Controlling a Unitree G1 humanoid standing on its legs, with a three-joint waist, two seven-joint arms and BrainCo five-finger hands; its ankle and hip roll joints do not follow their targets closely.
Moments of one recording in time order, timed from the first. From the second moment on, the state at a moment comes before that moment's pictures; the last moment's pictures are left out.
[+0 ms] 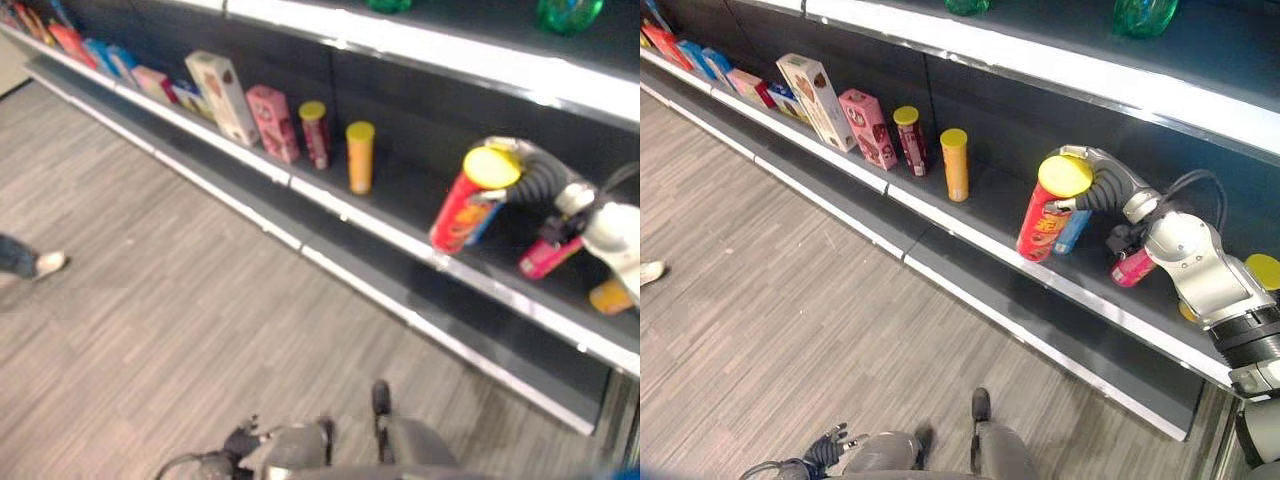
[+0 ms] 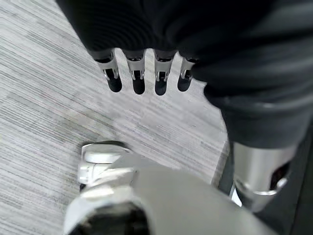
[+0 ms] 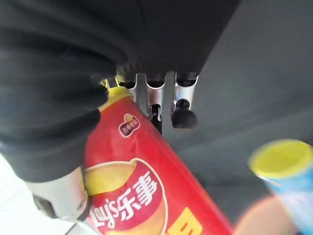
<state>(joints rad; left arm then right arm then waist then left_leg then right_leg) 0.16 0.28 -0.19 0.98 -0.18 -0.10 -0.05 -0.61 -1.05 0.38 0.18 0.10 -0.11 0.10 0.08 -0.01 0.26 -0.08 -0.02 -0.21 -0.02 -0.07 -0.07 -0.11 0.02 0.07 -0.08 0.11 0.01</state>
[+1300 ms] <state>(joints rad) 0.04 0.31 -0.20 0.94 -0.20 -0.12 -0.02 -0.97 -1.07 0.53 0.26 0.06 -0.10 0.00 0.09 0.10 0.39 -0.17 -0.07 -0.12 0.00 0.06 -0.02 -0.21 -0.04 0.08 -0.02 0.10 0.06</state>
